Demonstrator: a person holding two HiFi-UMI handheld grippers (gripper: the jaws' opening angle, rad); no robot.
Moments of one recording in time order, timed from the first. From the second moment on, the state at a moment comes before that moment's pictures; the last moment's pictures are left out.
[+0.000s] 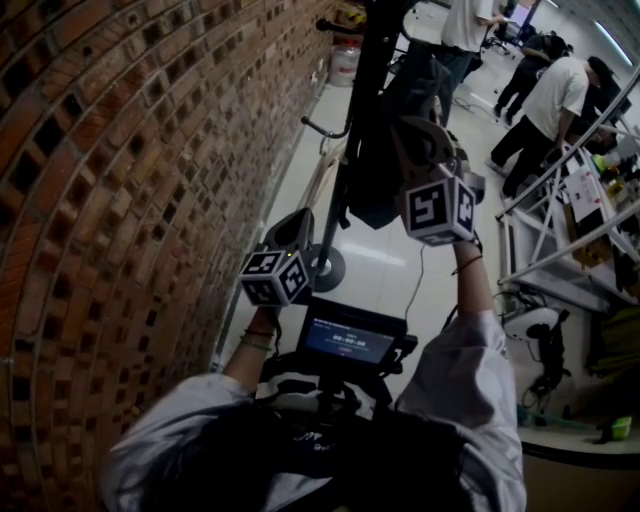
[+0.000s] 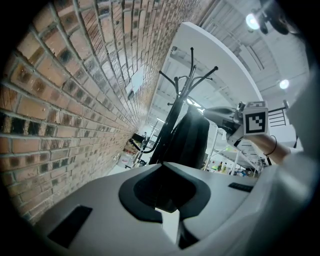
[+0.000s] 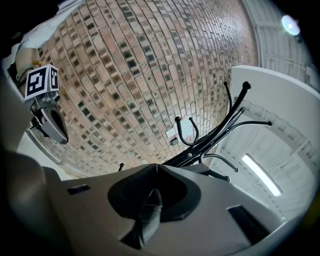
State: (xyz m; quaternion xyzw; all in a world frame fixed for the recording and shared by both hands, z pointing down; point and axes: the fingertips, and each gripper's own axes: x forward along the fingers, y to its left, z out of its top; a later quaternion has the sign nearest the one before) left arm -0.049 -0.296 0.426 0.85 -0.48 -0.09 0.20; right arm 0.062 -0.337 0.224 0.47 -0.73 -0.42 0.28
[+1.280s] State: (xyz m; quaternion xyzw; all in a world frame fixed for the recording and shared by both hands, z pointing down) left arm -0.051 -0.292 0.440 0.85 -0.48 -0.08 0.20; right arm 0.052 -0.326 0.294 0.43 -0.75 -0.39 0.31
